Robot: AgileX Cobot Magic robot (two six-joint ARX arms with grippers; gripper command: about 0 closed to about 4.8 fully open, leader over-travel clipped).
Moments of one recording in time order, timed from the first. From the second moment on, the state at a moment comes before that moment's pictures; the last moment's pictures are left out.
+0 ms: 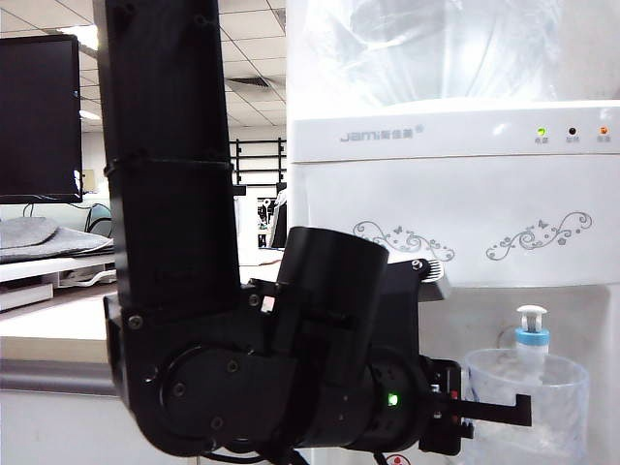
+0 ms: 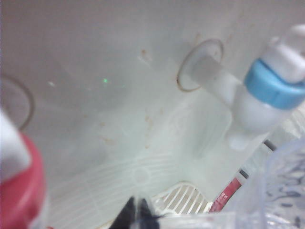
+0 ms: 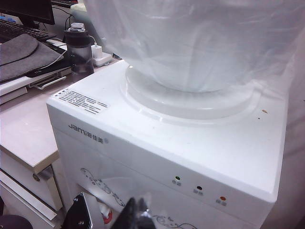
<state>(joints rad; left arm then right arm) -0.97 2.41 0.96 1.19 -0.17 -0.18 0.78 0.36 0.60 -0.38 0.40 0.04</state>
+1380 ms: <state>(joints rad) -0.98 2.43 1.01 1.13 -0.20 -0.17 0.78 0.36 0.60 -0.38 0.40 0.04</state>
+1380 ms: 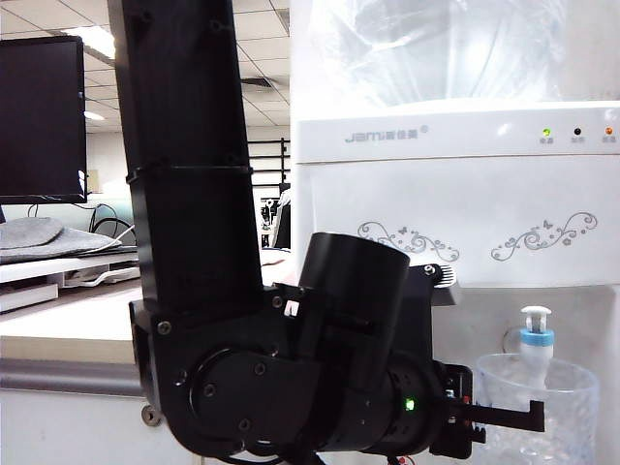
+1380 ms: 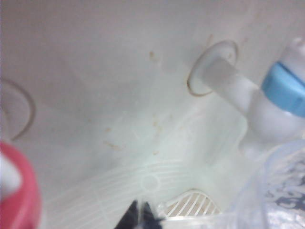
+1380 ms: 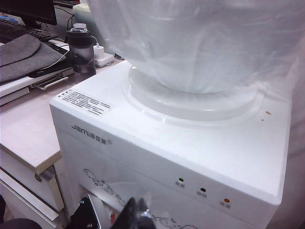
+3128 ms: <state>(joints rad) -0.98 2.43 1.01 1.13 -0.20 -0.17 0.78 0.36 0.60 -0.36 0.42 0.04</state>
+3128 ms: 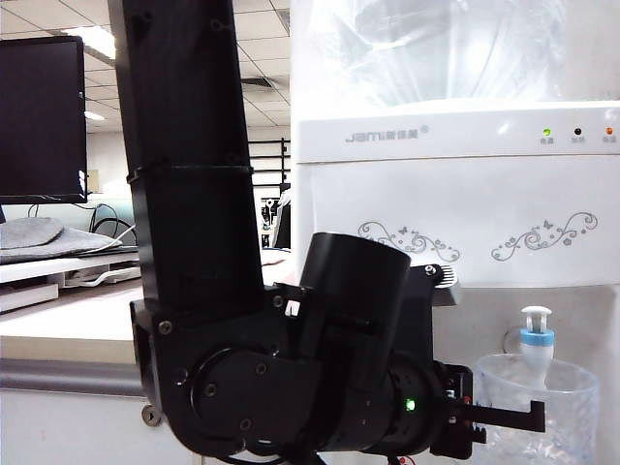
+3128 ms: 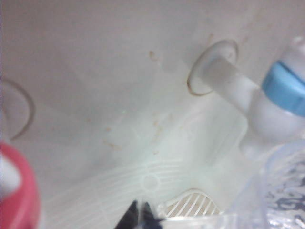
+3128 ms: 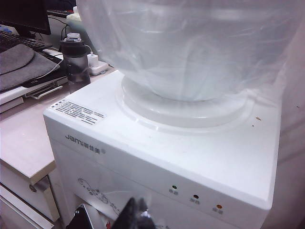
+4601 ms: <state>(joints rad) -1.09 2.45 1.02 1.11 -0.43 -0.15 0.78 0.36 0.60 -0.38 0.42 0.04</state>
